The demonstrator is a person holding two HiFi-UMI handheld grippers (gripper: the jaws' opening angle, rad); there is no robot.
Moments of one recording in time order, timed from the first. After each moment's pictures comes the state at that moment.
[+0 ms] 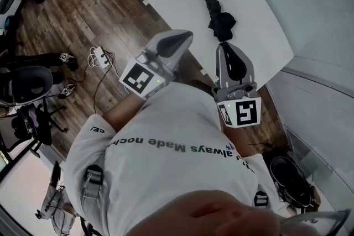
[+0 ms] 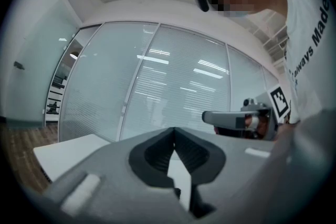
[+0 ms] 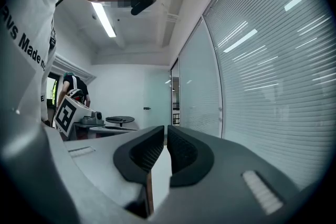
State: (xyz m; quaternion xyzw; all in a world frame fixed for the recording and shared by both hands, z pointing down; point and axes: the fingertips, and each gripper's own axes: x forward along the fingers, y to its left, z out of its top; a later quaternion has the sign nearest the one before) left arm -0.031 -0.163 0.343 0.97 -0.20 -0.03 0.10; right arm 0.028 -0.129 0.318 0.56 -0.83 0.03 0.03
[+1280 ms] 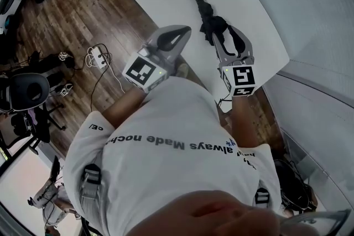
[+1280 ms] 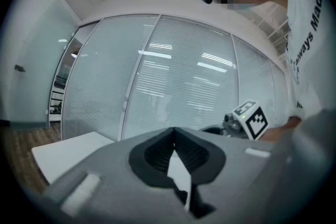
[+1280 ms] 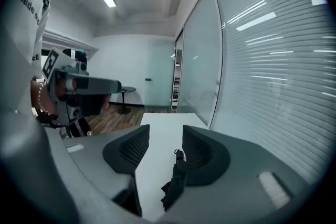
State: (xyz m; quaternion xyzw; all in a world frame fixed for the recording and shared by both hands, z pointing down) left arm 0.029 -0.198 0.363 0.97 -0.22 0.00 0.09; right arm 0.120 -0.198 0.419 0.54 -0.82 0.08 0.18
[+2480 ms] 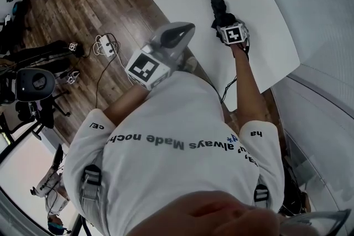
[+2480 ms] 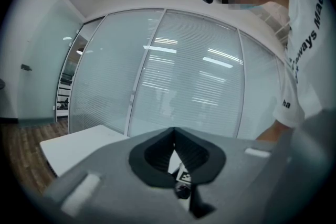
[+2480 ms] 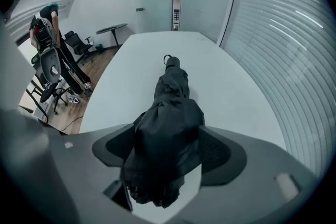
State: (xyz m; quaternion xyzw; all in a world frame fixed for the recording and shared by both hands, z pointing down) left arm 0.013 -0.211 0.390 0.96 -0.25 0.03 0.11; right arm 0.178 -0.258 0.748 0.46 -0.71 0.30 0.44
